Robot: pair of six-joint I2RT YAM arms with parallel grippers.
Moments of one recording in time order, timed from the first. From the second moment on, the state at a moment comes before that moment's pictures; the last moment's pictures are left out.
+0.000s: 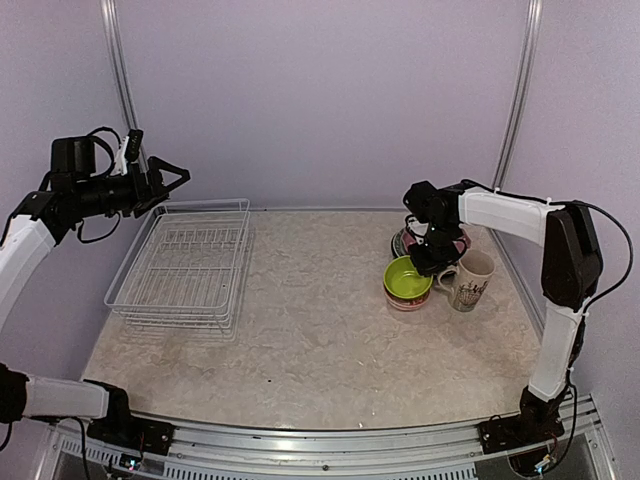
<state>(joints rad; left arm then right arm) -0.09 1.12 1.26 -0.50 0.60 -0.40 0.47 1.92 1.57 -0.97 0.18 0.18</state>
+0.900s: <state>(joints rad) -0.09 1.15 1.26 -0.50 0.62 -0.41 0.48 1.84 1.56 -0.96 0.16 0.18</state>
